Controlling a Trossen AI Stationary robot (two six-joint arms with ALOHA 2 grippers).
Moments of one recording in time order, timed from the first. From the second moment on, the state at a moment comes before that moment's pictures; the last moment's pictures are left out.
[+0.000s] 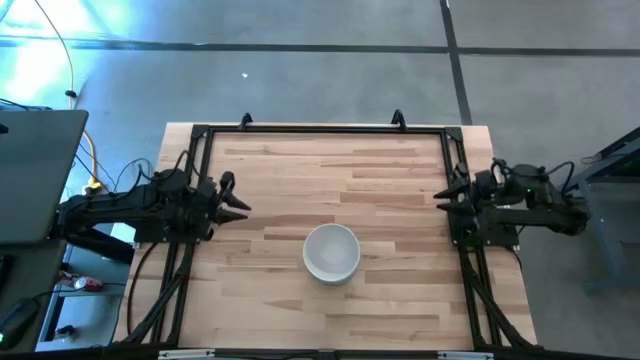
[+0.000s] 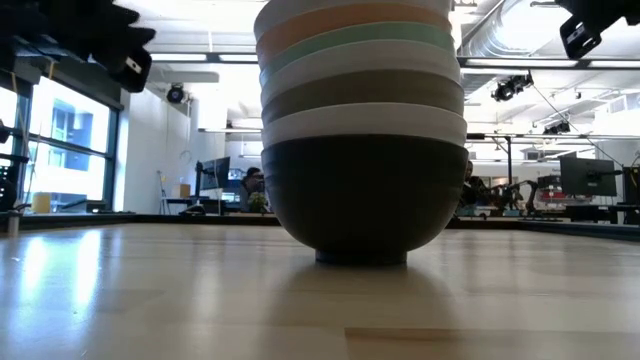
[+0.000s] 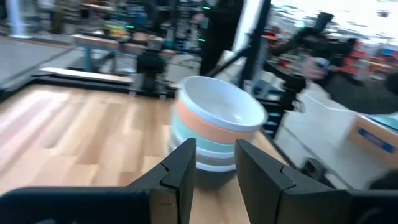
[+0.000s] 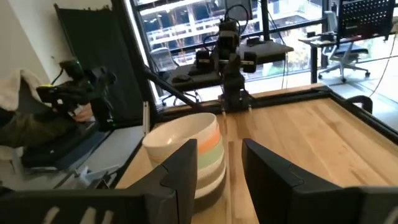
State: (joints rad) left arm 0.25 0.25 0.24 -0.08 0.36 -0.16; right arm -0.05 0.04 0.52 -0.51 -0.18 0.18
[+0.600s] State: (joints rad) left arm 0.02 0.24 0.24 -0.11 -0.10 -0.10; right arm -0.05 0.04 0.57 -0.59 -0.16 0.27
